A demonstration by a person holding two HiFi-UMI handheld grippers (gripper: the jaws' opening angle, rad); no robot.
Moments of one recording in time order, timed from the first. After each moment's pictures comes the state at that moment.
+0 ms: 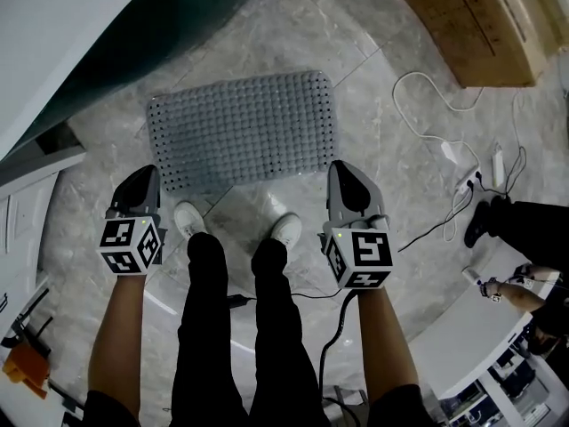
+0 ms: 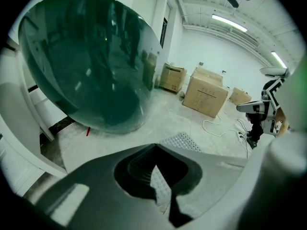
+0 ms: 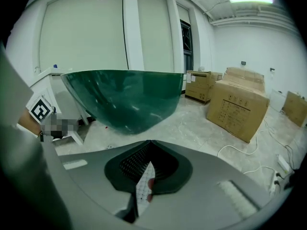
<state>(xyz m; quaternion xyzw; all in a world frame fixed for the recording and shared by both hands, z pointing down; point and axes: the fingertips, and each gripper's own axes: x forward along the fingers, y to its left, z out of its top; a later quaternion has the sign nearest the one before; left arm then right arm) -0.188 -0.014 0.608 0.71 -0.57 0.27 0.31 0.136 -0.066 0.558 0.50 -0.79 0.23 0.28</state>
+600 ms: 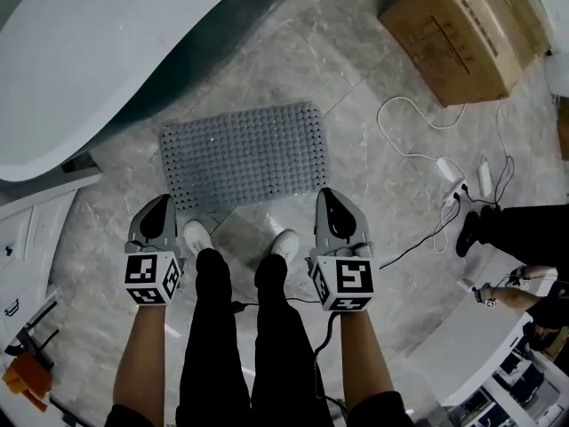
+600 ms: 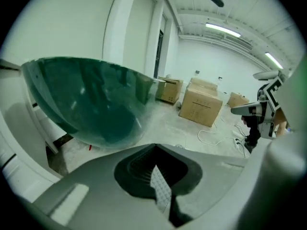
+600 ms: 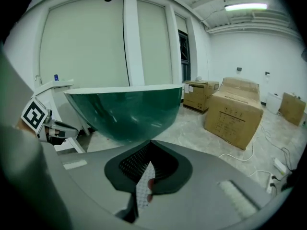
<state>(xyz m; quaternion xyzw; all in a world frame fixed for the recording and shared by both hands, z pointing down) -0.167 -0.008 0.504 0.72 -0.59 0.24 0.27 0.115 -0.055 0.463 0.52 -0.79 0.21 0.25</state>
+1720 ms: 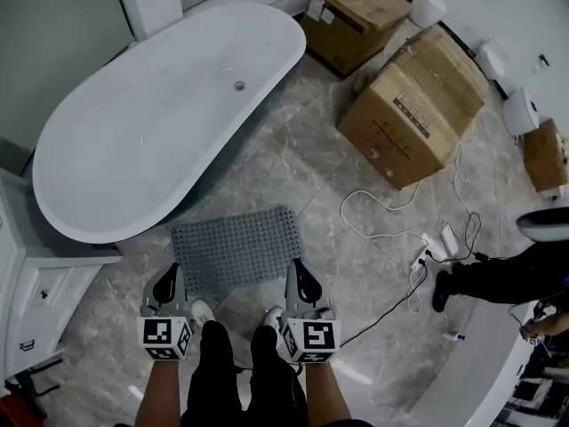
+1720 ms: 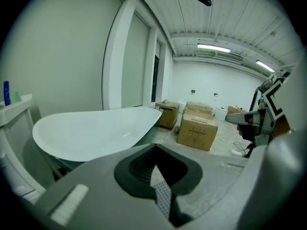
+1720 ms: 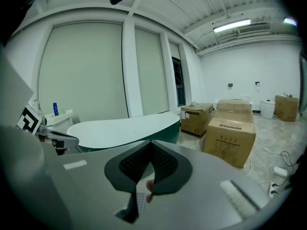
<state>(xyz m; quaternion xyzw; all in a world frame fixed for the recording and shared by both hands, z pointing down) -0.145 -0.036 0.281 0.75 -0.61 0.17 0.19 0.101 -0.069 0.253 0.57 -0.80 0.16 0.13</state>
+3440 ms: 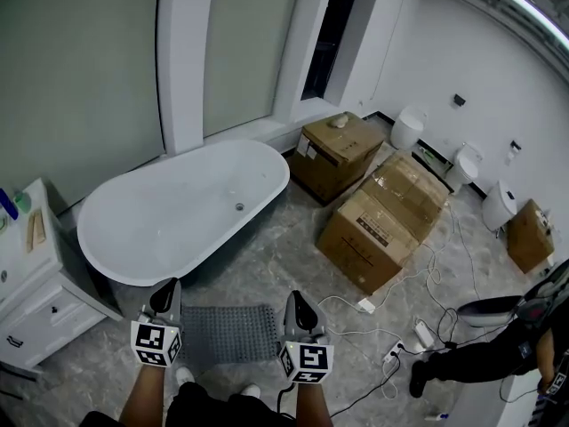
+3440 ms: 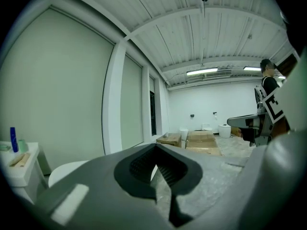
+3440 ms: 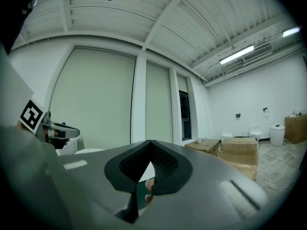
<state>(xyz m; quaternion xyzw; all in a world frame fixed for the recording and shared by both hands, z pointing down) -0.089 -0.028 0.016 0.76 -0.65 0.07 0.01 0.176 -0.061 0.008 0.54 -0.84 0.02 0.01</state>
